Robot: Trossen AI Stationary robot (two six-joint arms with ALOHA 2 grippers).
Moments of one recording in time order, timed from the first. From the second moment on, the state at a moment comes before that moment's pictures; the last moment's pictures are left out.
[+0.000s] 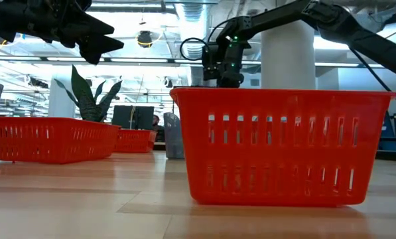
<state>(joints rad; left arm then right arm) 0.13 0.54 0.32 0.06 0.14 -0.04 -0.63 2.31 2.33 -1.36 -0.10 -0.68</state>
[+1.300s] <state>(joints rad) 0.15 0.56 0.33 -0.18 0.00 -0.09 -0.37 2.07 2.35 -1.58 -0.12 -0.08</state>
